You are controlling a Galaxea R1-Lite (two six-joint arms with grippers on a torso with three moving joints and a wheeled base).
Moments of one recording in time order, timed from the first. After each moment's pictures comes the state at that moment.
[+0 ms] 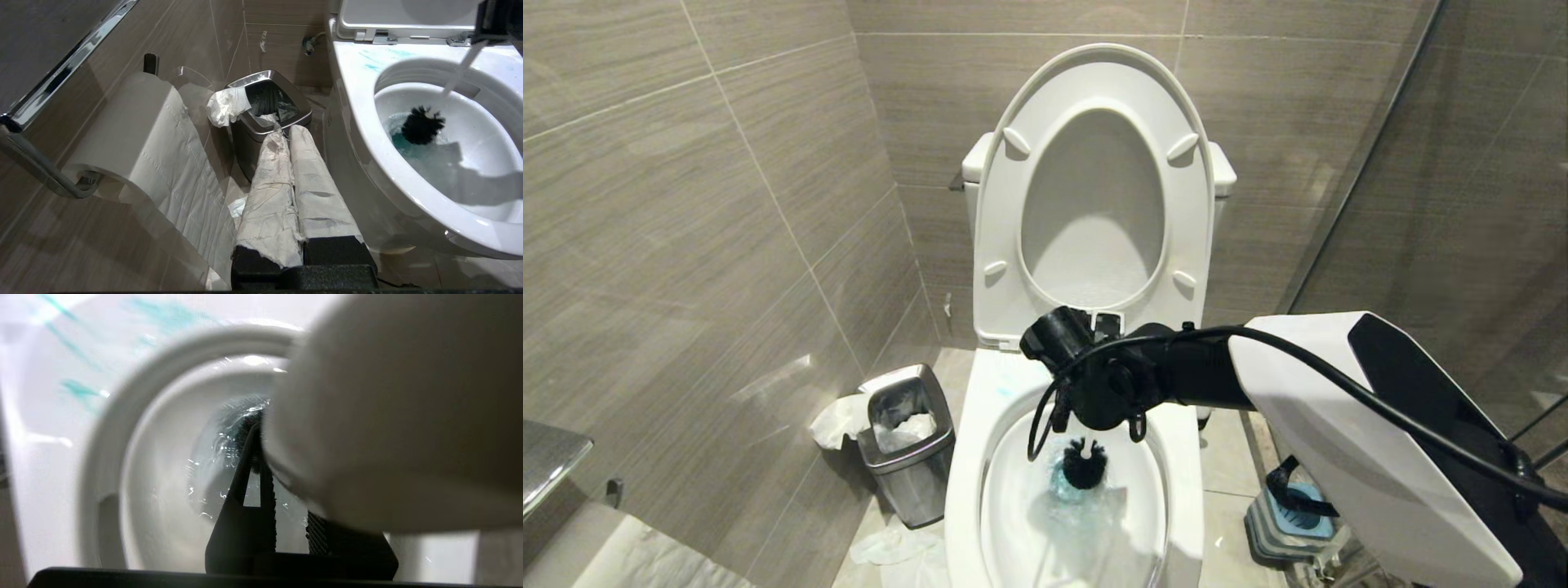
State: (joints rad) left arm -0.01 0.00 0.00 0.01 0.00 0.01; right arm 0.74 2.49 -1.99 0.41 -0.64 0.75
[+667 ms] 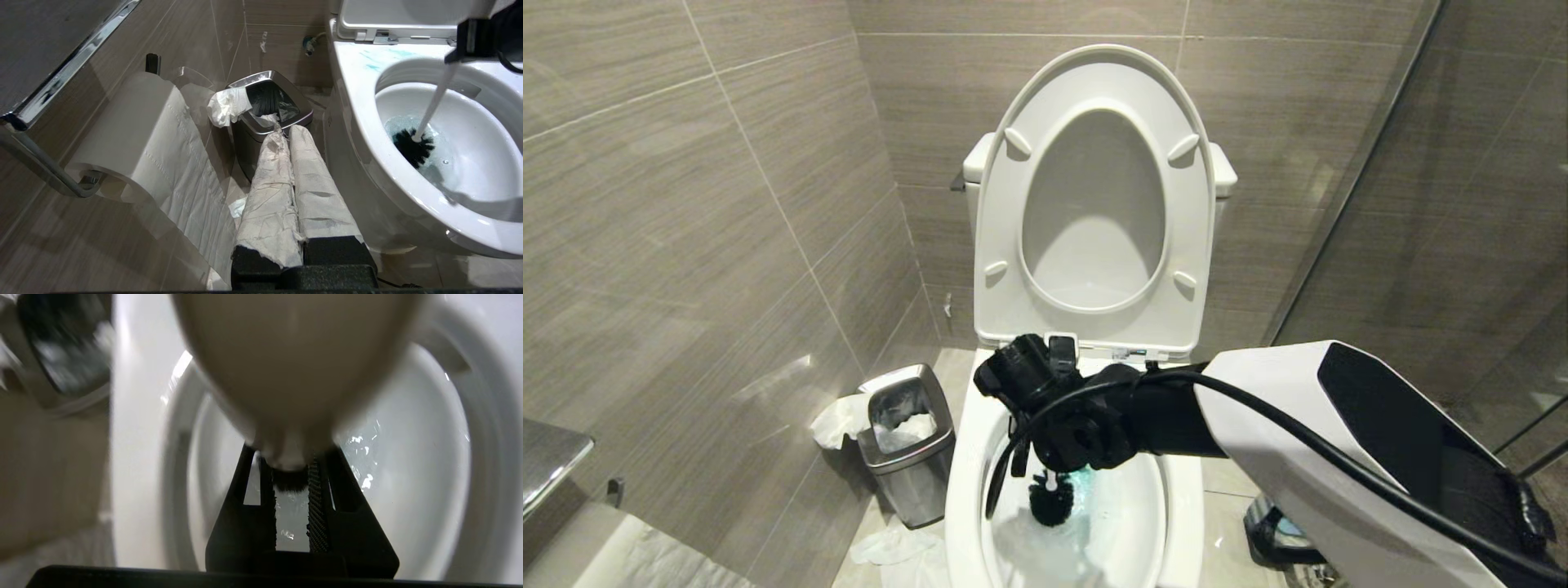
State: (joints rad) left arm -0.01 0.00 0.00 0.01 0.00 0.01; right arm 0.85 2.47 -1.88 0.26 -0.57 0.72
